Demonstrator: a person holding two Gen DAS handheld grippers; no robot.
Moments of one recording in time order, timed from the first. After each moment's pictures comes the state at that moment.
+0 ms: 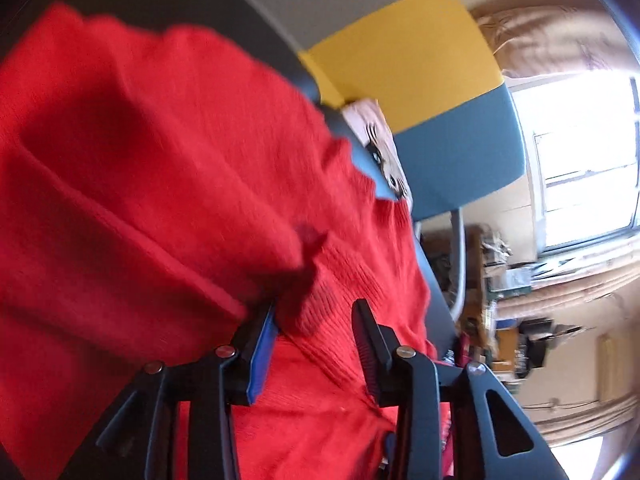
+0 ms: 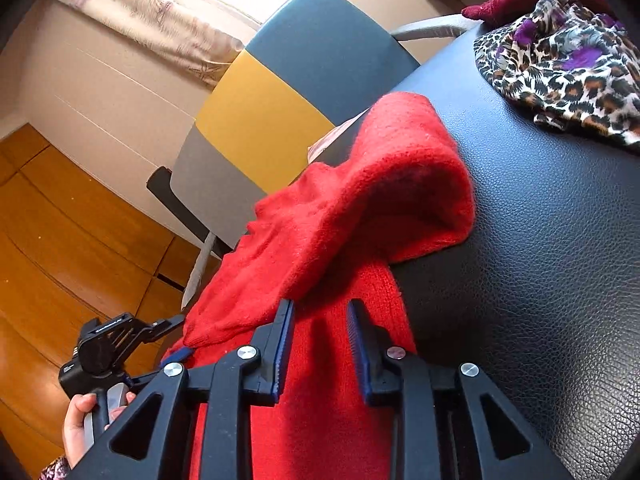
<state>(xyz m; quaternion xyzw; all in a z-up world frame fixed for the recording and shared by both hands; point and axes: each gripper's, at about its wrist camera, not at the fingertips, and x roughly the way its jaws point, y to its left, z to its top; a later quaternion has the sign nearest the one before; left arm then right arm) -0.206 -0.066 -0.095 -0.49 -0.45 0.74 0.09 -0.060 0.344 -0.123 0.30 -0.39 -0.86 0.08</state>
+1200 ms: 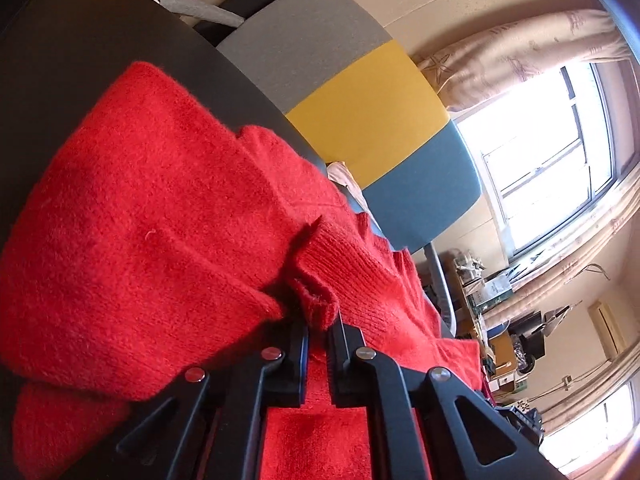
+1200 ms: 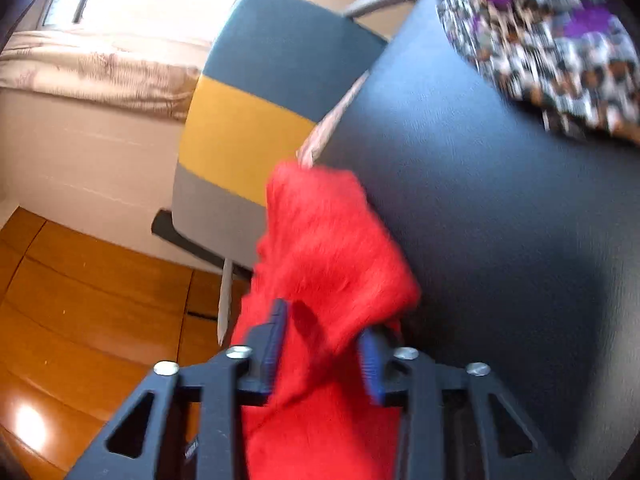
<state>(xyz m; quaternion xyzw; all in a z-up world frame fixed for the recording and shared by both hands) -0.158 -0.150 -0.122 -0.35 -0.39 0.84 0.13 -0.115 0.386 -0.112 0.29 -0.51 -0.81 0.07</state>
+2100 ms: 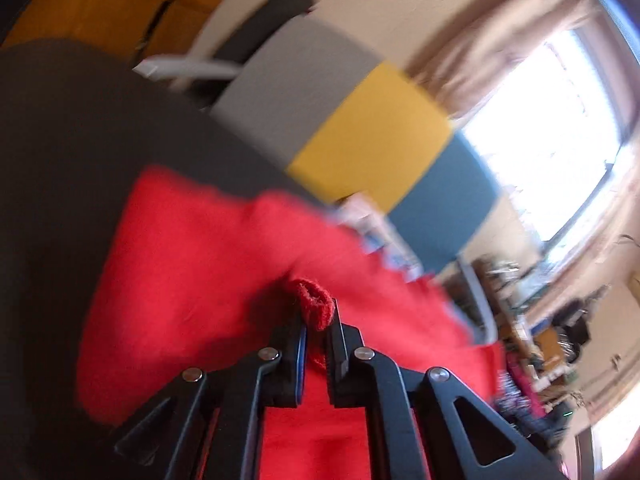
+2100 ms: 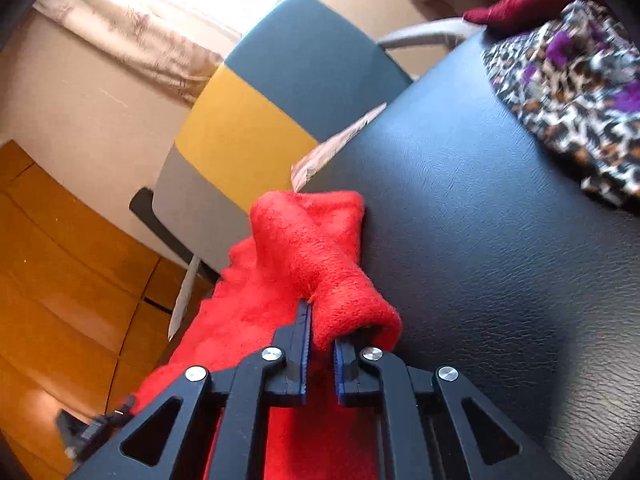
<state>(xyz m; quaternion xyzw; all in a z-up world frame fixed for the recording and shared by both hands) -0.154 -0.164 -0.107 -0.32 -0.36 0.87 0.07 -0.140 0.358 -0.124 0.30 -0.41 -0.86 0.06</state>
